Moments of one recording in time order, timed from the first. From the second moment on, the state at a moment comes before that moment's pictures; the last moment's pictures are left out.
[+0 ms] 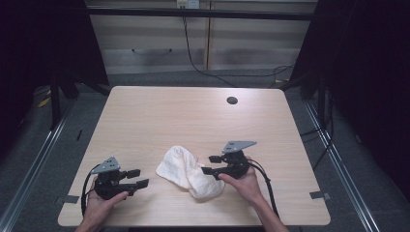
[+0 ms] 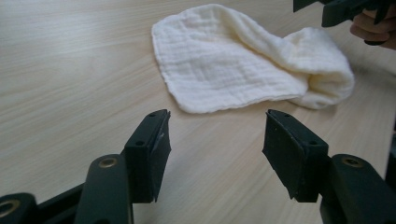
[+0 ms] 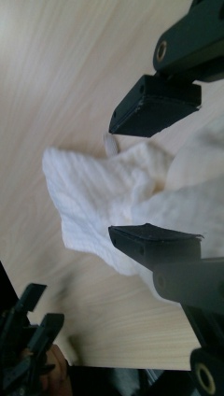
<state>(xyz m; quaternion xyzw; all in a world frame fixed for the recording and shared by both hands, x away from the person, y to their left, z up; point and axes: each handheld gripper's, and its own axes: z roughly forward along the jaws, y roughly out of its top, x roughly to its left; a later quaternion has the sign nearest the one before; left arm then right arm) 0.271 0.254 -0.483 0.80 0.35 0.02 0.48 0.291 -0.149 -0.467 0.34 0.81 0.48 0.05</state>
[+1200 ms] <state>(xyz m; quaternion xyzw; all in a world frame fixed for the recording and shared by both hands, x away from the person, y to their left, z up) 0.325 0.209 -0.501 0.86 0.31 0.03 0.41 0.249 -0.234 -0.482 0.40 0.78 0.47 0.09</state>
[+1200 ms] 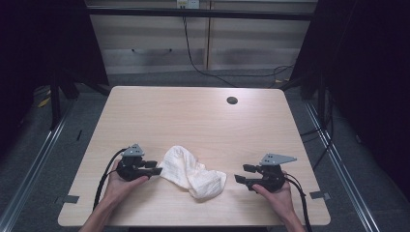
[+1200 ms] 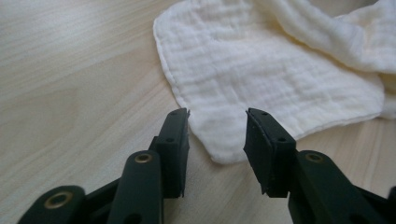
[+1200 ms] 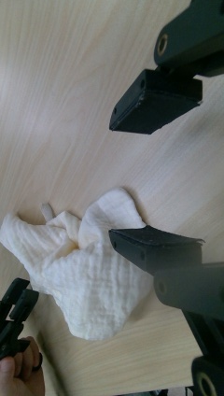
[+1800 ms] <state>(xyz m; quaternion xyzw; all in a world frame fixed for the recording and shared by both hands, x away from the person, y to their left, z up) 0.319 0.201 -0.504 0.86 0.31 0.05 0.40 0.248 -0.231 -0.484 0.39 0.79 0.47 0.09</state>
